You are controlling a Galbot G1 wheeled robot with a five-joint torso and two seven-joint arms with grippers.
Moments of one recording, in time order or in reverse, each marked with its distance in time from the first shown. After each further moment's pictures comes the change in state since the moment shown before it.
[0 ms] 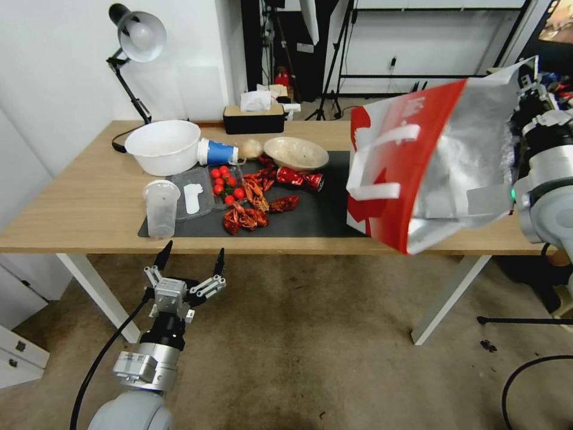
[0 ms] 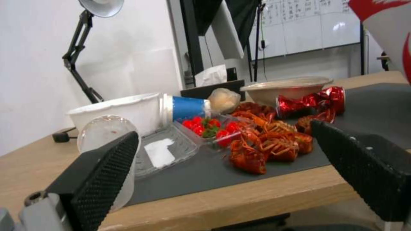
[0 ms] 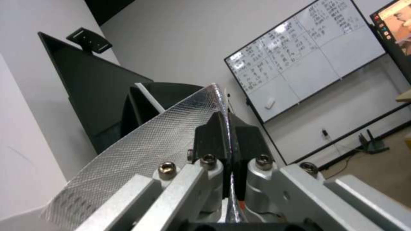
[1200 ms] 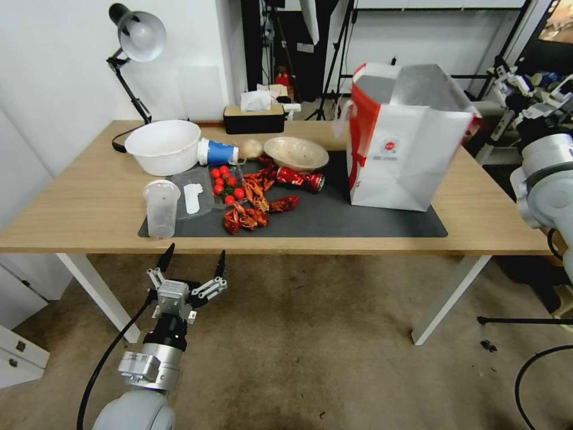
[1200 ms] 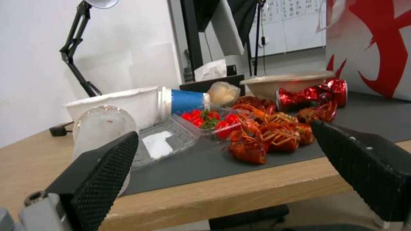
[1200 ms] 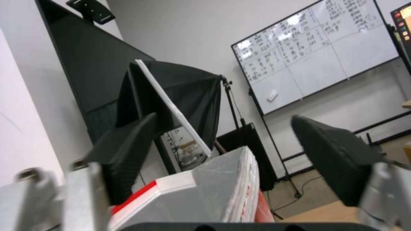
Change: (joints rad) left arm -0.015 0.001 0.006 0.040 -0.005 -0.019 -0.002; right arm 0.062 -0.042 -0.064 -0.122 -0.035 -0.036 -0.113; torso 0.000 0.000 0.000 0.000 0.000
